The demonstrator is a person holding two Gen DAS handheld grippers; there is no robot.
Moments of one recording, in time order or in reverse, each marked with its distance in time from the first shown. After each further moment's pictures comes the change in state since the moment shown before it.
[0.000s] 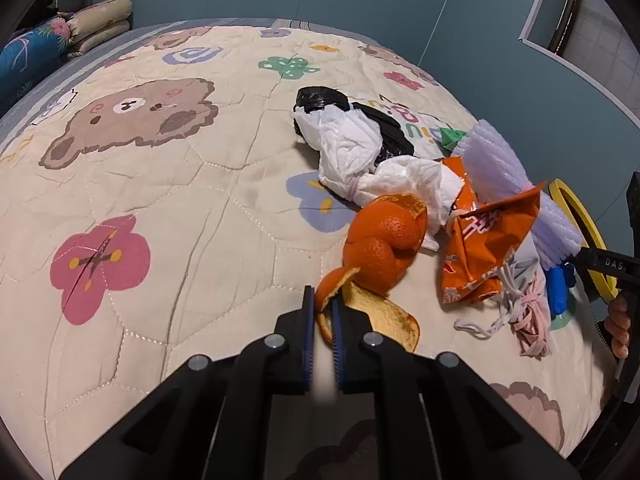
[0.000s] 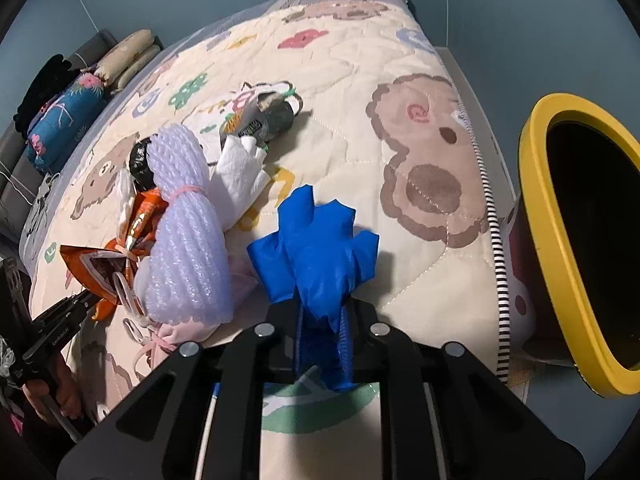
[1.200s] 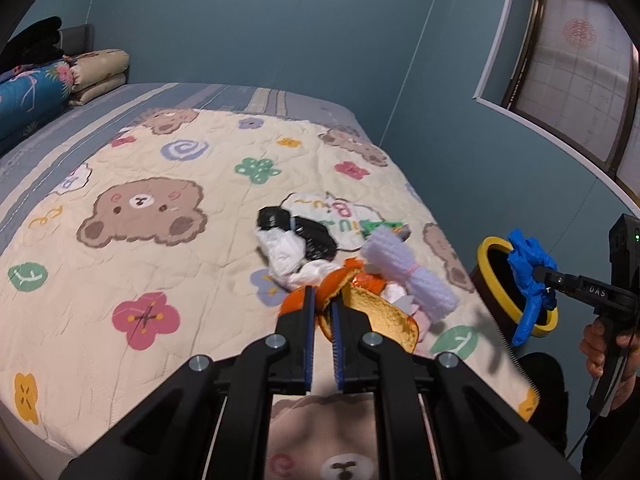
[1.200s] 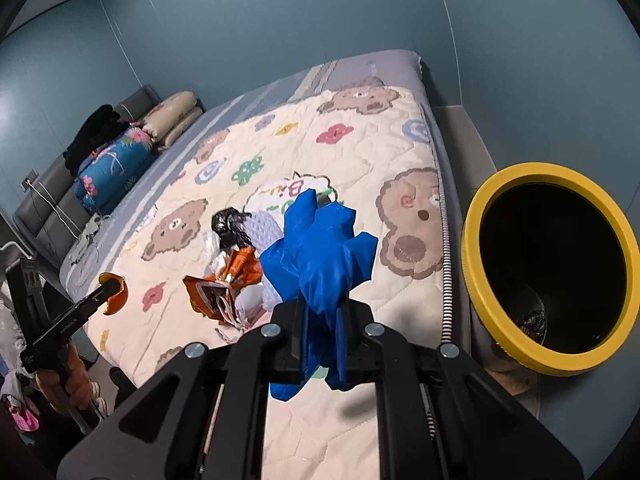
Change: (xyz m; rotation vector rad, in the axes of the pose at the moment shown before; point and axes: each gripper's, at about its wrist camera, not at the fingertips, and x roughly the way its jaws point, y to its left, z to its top) left arm -0.135 -0.045 0.024 0.033 -0.221 -0.072; right arm -0.151 -0.015 -0.012 0.009 -0.241 0.150
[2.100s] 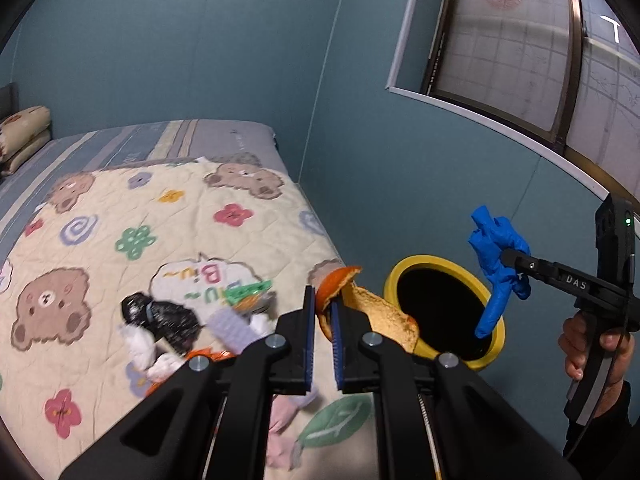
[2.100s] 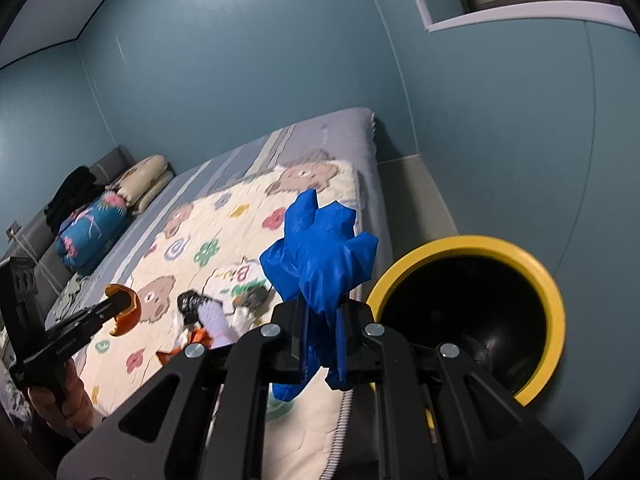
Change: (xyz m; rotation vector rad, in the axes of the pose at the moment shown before) left arm 0.044 -0.169 0.075 0.200 -0.019 -0.167; right arm -0.084 -0.085 0.055 0.078 -0.210 -0.106
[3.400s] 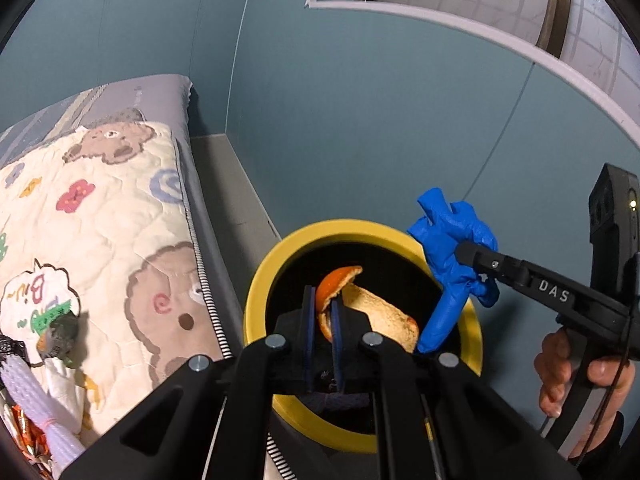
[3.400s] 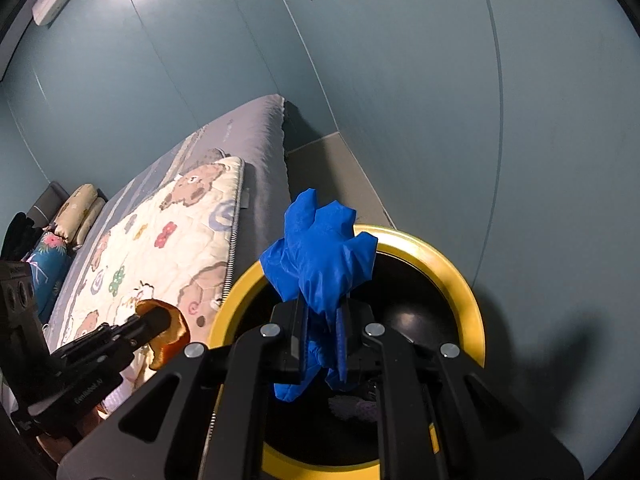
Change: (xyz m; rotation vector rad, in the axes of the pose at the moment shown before) left arm 0.206 -0.146 -0.004 0.088 0.214 -0.172; right arm 0.065 -0.157 0.004 0.183 0.064 -0.209
